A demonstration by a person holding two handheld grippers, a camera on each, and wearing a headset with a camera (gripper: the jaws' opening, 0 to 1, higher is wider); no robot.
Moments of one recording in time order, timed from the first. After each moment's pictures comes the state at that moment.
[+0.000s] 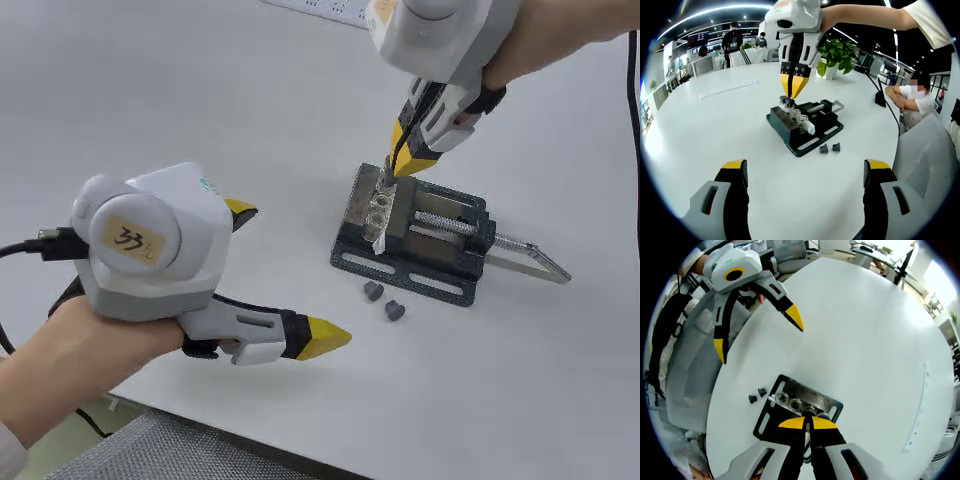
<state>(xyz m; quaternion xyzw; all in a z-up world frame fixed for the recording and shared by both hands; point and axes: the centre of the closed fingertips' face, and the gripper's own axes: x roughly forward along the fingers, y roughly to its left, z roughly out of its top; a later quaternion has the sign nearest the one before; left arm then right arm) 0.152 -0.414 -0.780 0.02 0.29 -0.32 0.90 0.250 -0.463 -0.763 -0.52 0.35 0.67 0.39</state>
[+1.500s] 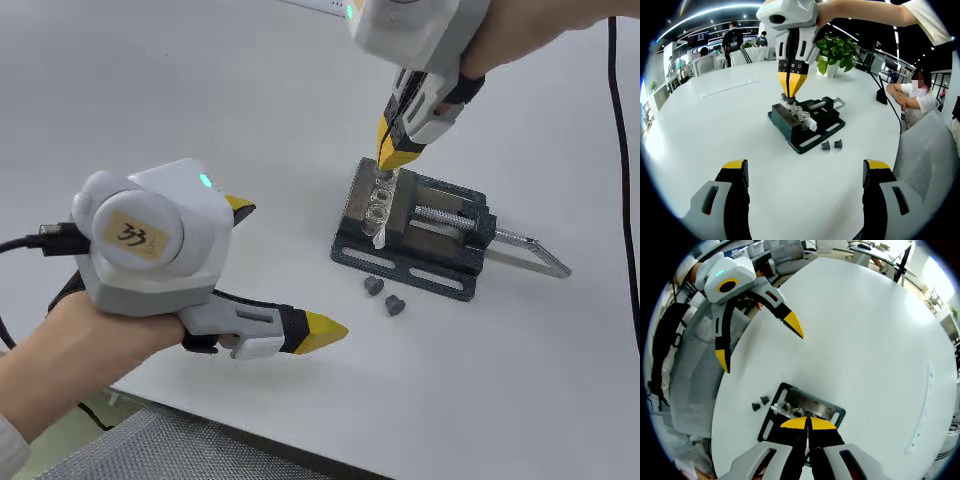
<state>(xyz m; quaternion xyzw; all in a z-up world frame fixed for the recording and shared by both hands) 0.151 -0.412 -0.784 0.03 0.30 -0.32 0.90 0.253 -0.450 -0.767 -0.51 0.37 0.67 0.39</state>
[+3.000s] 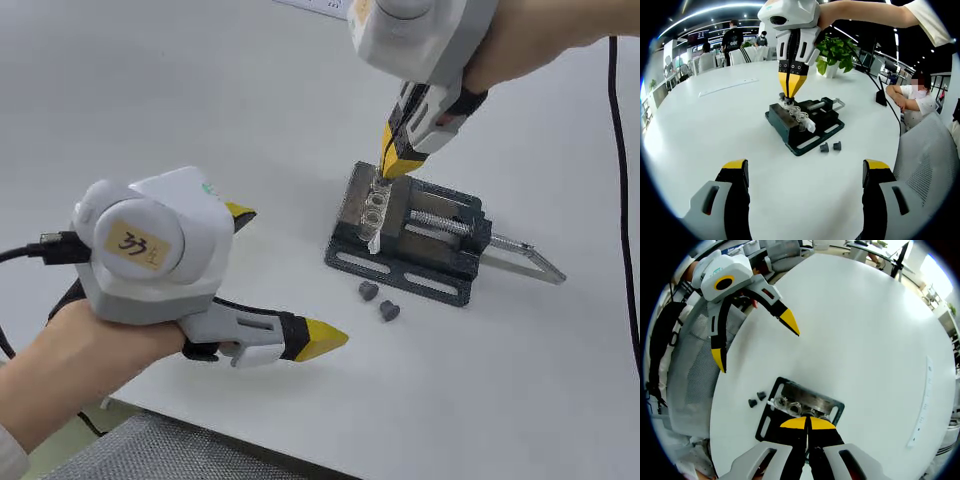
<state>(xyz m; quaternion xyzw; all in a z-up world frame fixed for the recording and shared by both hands) 0.154 -0.418 -0.788 0.02 0.30 -0.32 0.90 0.247 -0.460 -0.766 -0.51 0.38 0.66 0.40</state>
